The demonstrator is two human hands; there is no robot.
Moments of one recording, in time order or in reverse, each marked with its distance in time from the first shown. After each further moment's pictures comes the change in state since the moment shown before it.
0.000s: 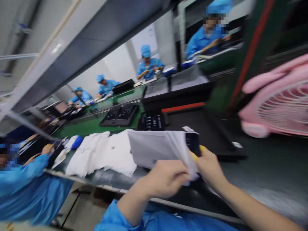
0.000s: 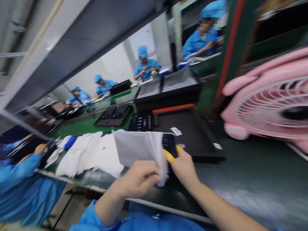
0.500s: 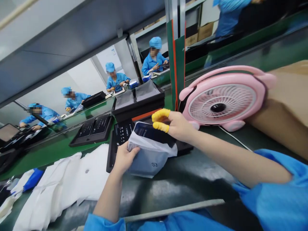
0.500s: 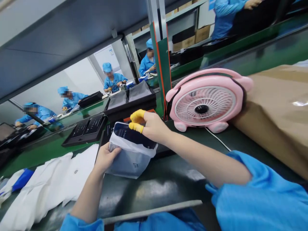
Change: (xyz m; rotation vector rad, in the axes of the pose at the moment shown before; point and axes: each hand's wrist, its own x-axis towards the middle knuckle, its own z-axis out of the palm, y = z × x) left_hand 0.052 -0.069 -0.018 -0.365 0.334 -0.354; right_hand 0.047 -0.077 -0.101 -0.078 0.101 -0.340
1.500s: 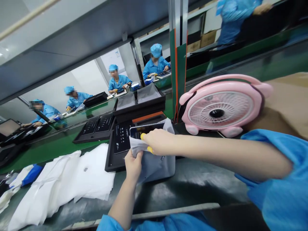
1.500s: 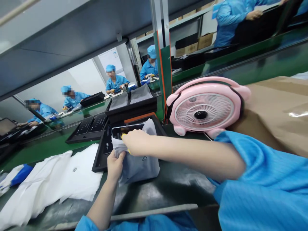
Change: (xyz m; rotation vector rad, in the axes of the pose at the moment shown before) left_hand -0.022 -0.014 0.053 -0.235 0.366 -0.083; right_hand 0.014 -0.050 0.032 -0.932 -0.787 -0.004
